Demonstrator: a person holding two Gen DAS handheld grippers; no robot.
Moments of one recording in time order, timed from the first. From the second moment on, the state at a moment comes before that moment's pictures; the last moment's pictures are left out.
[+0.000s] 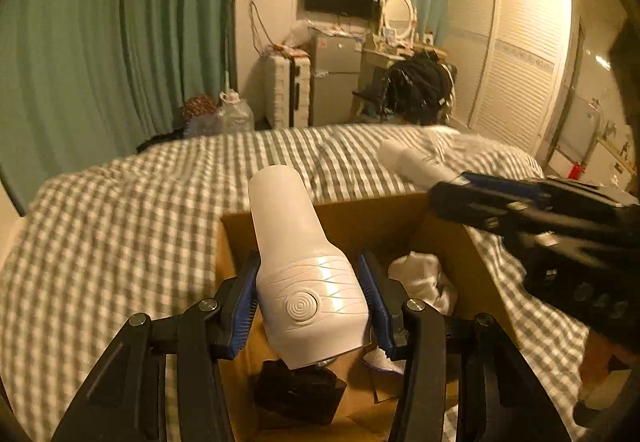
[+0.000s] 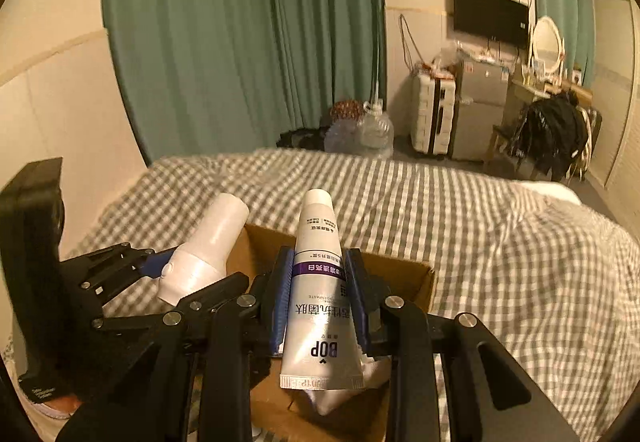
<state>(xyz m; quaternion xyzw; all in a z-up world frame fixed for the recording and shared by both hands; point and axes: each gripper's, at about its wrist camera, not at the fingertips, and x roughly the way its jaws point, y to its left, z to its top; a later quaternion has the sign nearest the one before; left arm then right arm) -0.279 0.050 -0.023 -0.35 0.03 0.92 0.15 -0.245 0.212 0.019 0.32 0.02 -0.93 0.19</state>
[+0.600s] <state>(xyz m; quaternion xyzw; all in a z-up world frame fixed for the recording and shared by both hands) -0.268 0.048 -0.072 -0.39 0.04 0.90 0.16 -0.272 0.225 -0.055 0.39 0.00 -0.91 0.16</state>
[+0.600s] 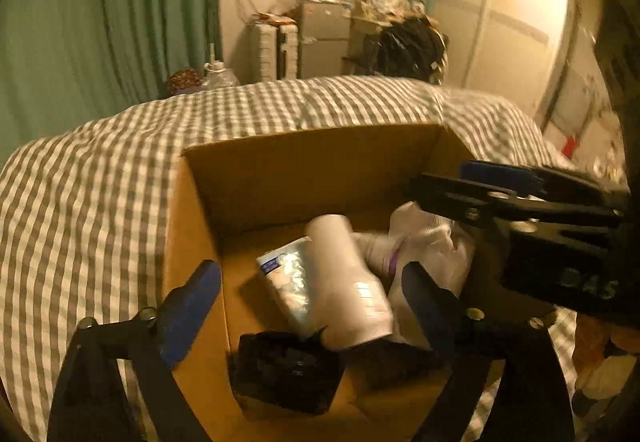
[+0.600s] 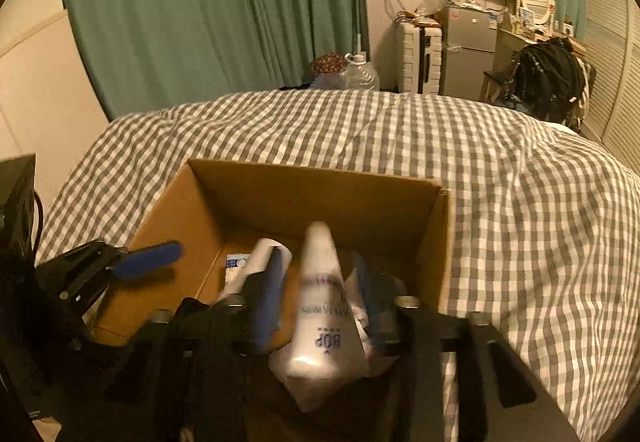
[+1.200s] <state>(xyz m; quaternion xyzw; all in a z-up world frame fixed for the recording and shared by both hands) -0.138 0.006 0.056 -0.28 0.02 0.95 0.13 -0.130 0.249 0.080 0.28 -0.01 -0.95 0.12</state>
